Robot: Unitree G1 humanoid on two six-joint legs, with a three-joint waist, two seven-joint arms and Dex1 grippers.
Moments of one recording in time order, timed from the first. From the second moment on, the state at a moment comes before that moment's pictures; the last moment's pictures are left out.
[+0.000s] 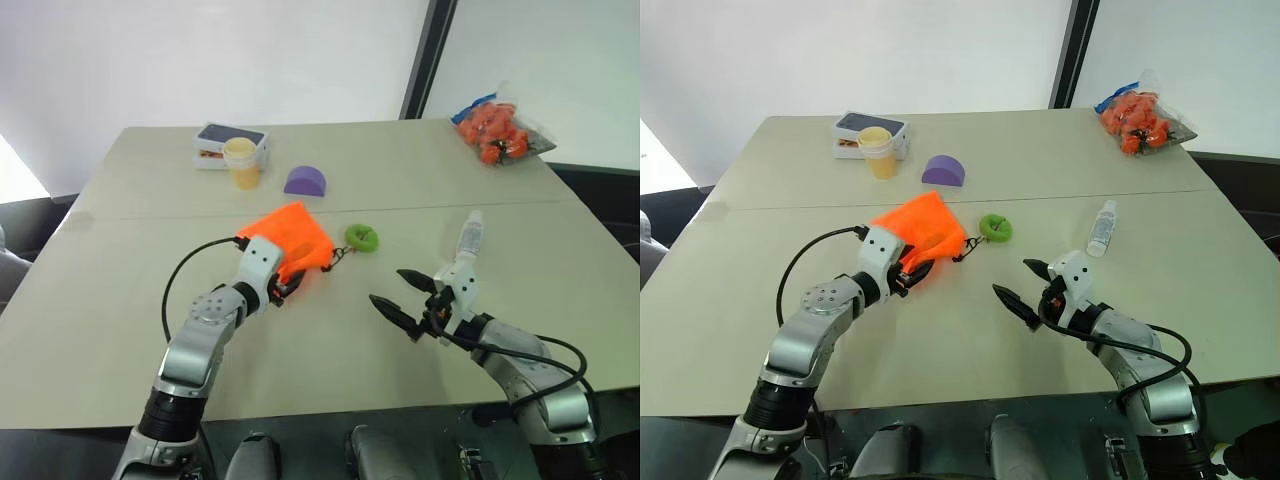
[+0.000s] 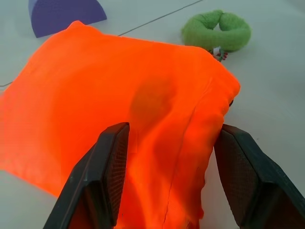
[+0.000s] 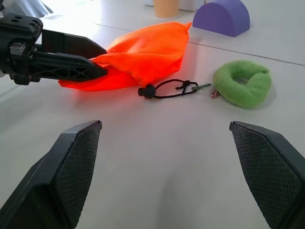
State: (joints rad) left arm -0.29 0.28 -0.12 -0.24 -0.05 0.63 -0.48; right arm -0.02 -0.46 -0.05 -0.31 0.43 0.40 0.66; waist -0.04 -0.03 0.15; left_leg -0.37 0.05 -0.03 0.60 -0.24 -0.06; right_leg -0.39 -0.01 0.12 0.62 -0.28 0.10
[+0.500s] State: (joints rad) left arm -0.33 0.39 -0.27 -0.20 0.16 0.44 -0.44; right arm -0.02 -0.45 -0.04 -0.31 0.42 0.39 0.65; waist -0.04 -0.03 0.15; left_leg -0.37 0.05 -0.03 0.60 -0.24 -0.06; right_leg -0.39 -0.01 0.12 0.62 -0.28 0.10
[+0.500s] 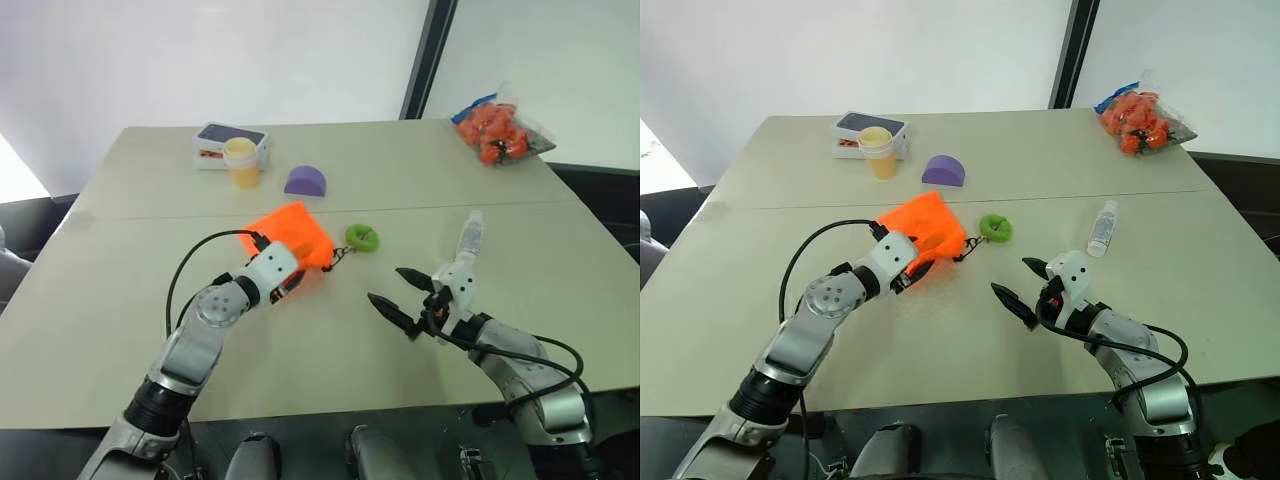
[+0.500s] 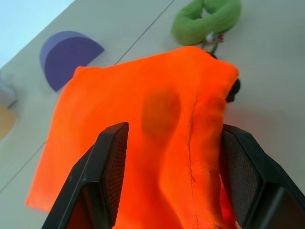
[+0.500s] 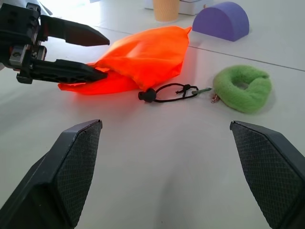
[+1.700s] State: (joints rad) left arm -0.33 0.38 -0.26 -0.13 0.19 0.40 -0.43; right arm -0.04 -0.44 -0.04 -0.31 0.41 0.39 0.65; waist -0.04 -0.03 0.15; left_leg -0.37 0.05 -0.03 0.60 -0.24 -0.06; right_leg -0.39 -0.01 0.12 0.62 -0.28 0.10
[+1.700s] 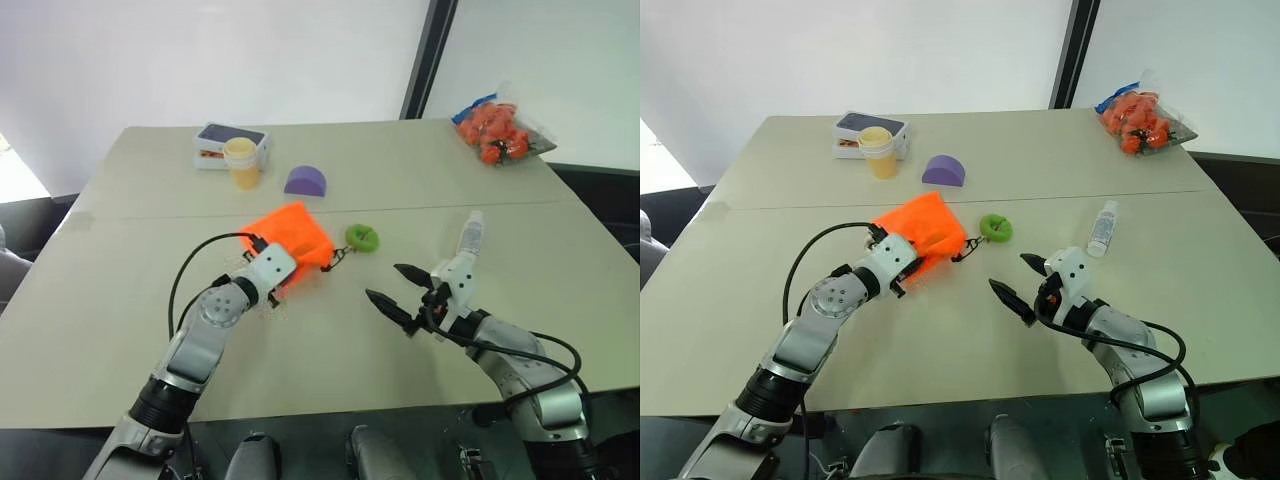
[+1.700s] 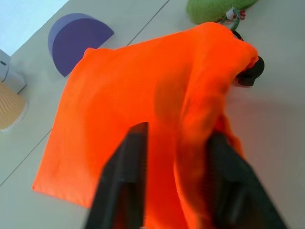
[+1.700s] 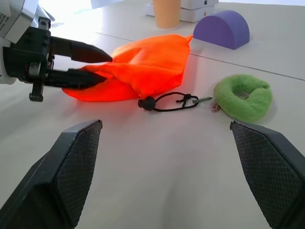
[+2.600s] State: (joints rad) left arm -0.46 0.29 -0.10 -0.09 -0.14 0.61 -0.55; right arm -0.16 -0.44 -0.14 -0.12 0.25 0.27 0.44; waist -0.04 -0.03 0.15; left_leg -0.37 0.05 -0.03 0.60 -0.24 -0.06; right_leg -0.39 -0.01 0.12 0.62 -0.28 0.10
